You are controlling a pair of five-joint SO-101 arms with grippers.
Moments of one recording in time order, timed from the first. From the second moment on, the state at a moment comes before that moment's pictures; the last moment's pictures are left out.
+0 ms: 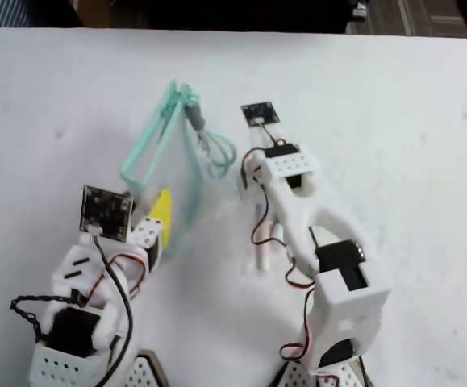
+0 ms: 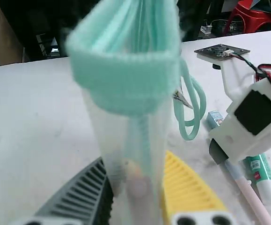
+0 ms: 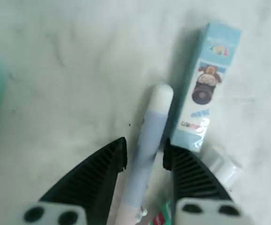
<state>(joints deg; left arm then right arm) 8.7 -94.1 79.5 46.8 2.2 -17.8 17.5 14.8 53.5 0.7</state>
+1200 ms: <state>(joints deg) 8.7 -94.1 79.5 46.8 2.2 -15.1 10.2 14.8 57.3 0.7</state>
